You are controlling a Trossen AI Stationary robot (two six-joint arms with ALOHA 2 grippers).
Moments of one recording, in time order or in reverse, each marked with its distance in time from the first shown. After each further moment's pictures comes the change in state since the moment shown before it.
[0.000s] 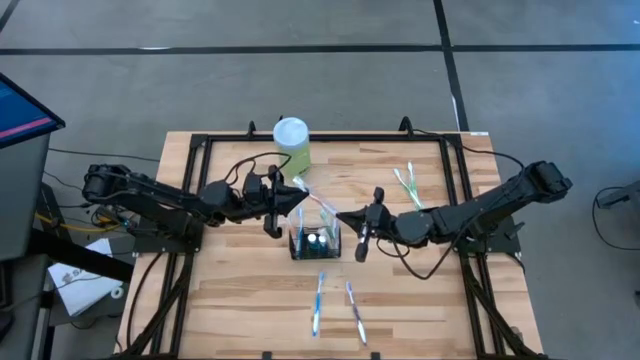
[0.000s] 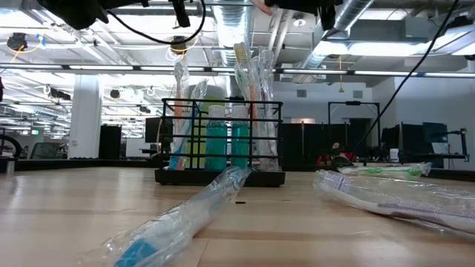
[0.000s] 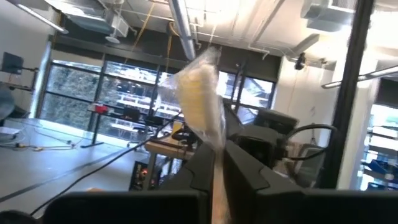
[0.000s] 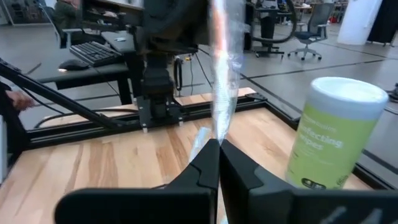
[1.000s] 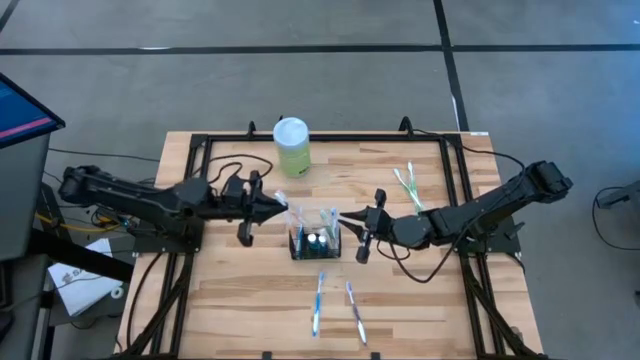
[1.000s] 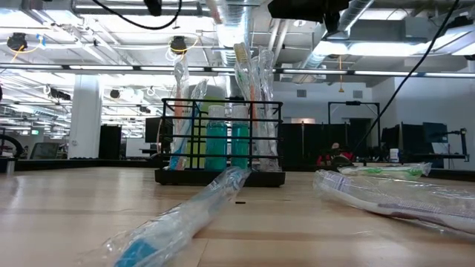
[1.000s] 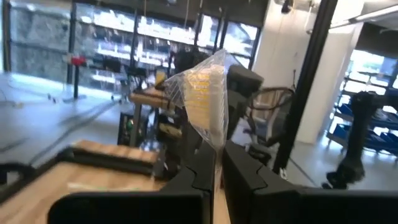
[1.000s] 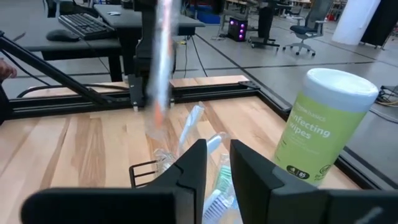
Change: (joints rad) left arm -0.079 -0.357 0.000 -0.596 0.063 -0.021; right arm 0.001 -0.005 -0.001 -0.090 0.027 -0.038
